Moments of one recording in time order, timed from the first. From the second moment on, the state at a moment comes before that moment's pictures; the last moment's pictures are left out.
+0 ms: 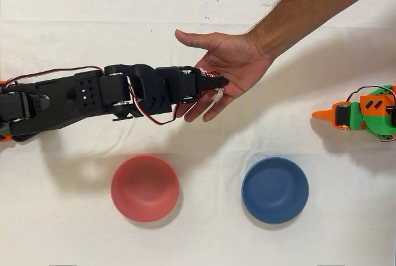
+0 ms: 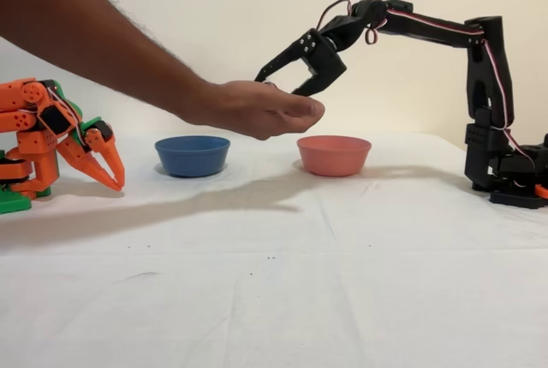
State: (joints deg) arm -8.3 75.7 60.1 52.3 11.7
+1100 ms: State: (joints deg) arm -7.7 94.0 77.0 56.5 8.0
